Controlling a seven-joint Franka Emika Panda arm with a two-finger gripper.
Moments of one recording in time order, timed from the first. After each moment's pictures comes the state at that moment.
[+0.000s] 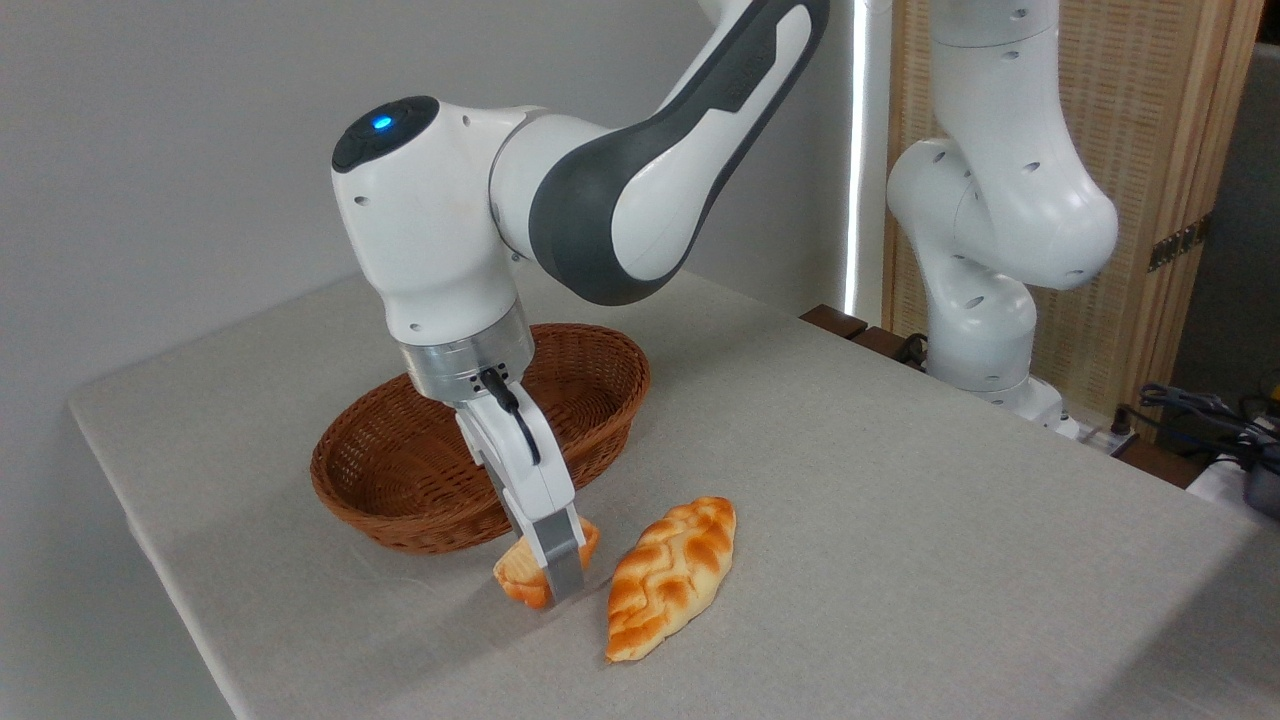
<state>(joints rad) -0.17 0.15 0.13 -1.89 -0.02 1.96 0.95</state>
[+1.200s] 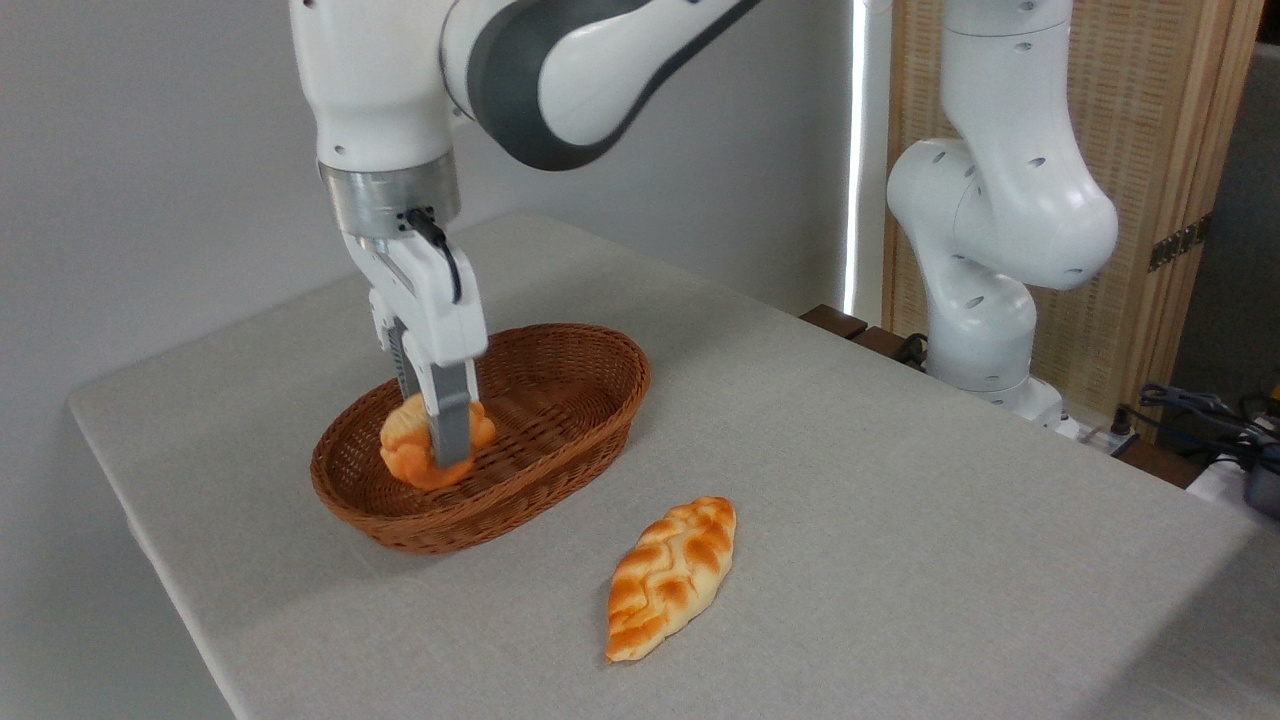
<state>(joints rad) -0.17 0.06 -0.03 -1.81 -0.06 1.97 0.75</state>
